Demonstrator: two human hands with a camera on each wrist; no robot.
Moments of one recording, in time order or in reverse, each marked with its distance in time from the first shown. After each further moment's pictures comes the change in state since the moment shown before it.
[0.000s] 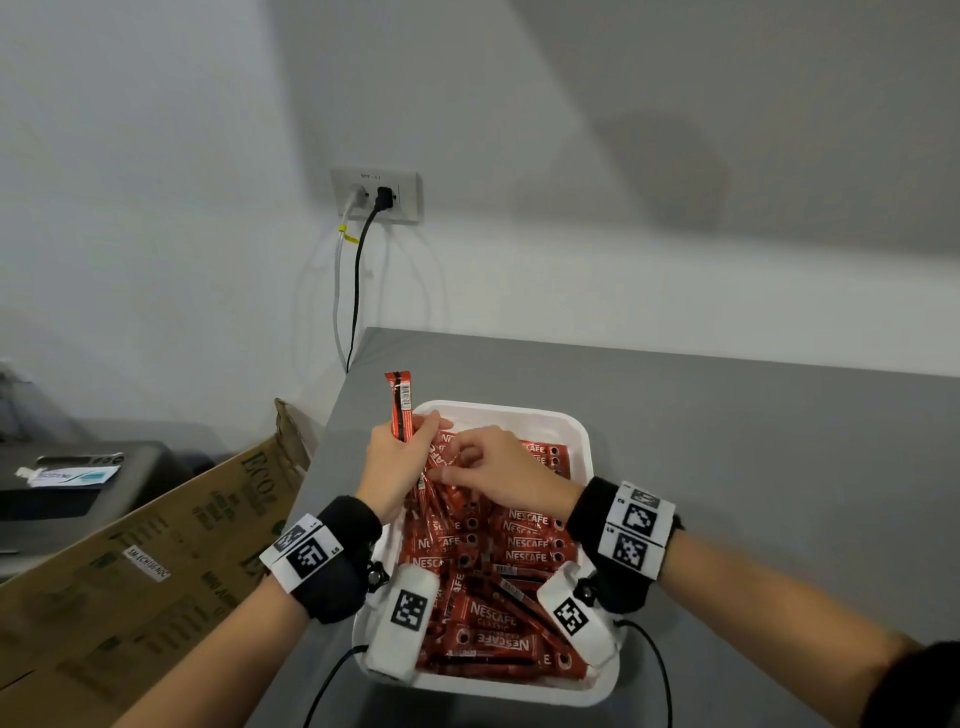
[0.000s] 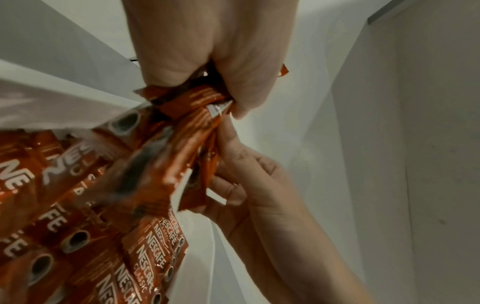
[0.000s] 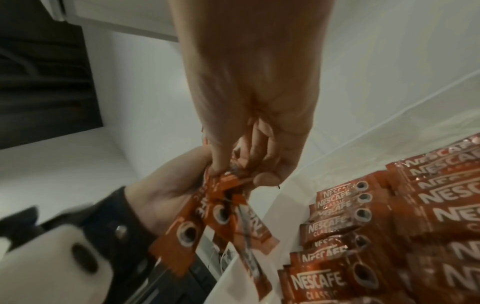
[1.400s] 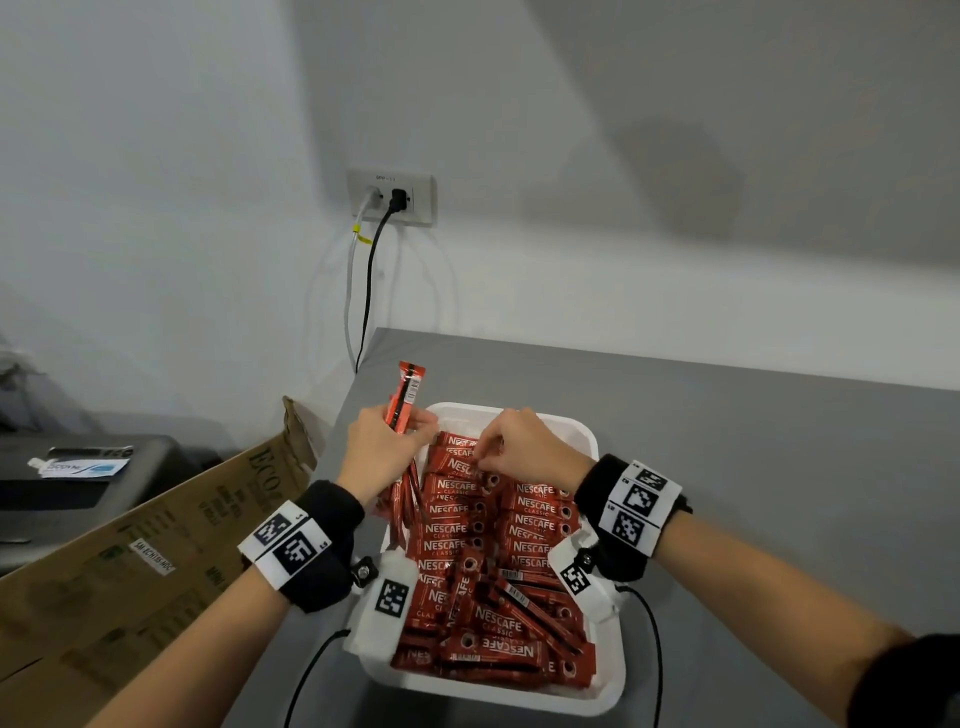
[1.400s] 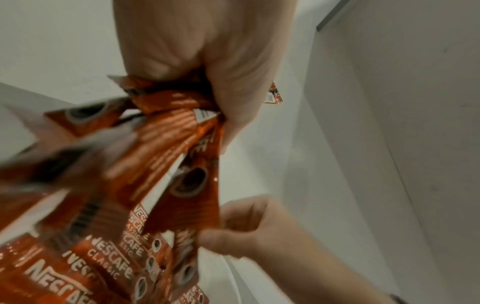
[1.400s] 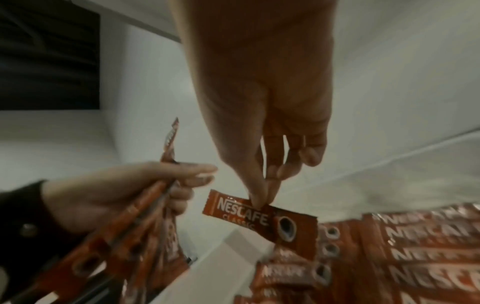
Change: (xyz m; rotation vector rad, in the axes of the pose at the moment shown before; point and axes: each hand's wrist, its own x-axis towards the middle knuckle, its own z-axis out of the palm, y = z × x) left_hand 0.004 0.017 -0.024 0.351 0.032 0.115; right_hand 0.028 0.022 -0.022 -0.406 0.017 0.008
